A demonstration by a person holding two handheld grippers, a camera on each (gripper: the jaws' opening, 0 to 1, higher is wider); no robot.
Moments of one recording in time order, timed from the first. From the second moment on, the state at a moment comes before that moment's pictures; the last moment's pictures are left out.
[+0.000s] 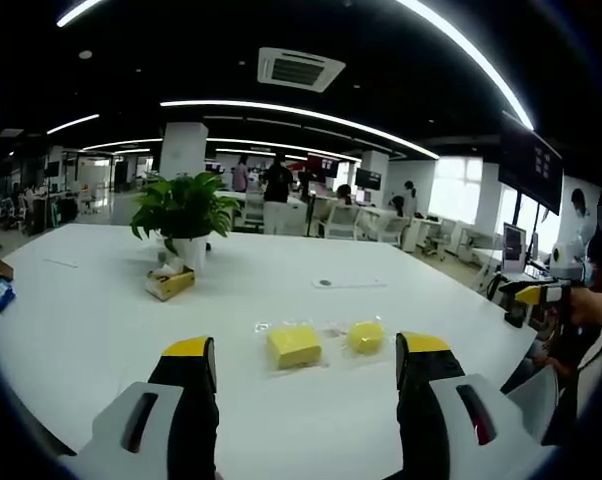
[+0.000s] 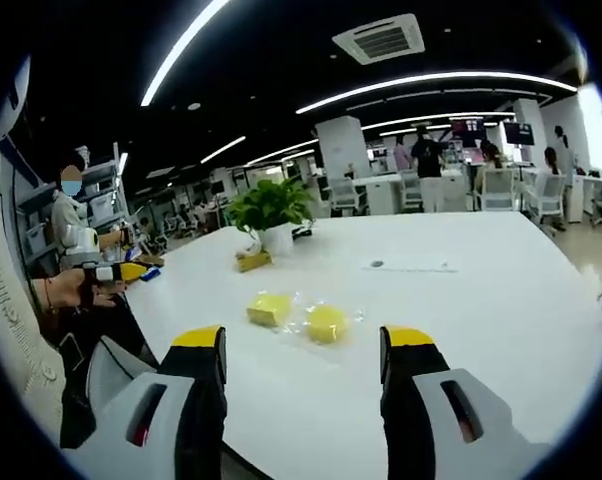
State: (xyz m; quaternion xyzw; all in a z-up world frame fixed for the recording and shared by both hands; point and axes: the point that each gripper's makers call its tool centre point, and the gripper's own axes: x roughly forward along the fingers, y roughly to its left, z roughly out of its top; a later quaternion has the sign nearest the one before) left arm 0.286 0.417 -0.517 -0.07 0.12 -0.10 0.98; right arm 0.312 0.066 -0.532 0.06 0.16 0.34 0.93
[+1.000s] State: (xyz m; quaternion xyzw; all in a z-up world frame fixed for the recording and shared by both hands) left arm 0.309 0.421 -0.526 -0.16 0.14 -0.11 0.97; right arm 0.318 0.066 -0.529 0.08 0.16 0.33 0.93
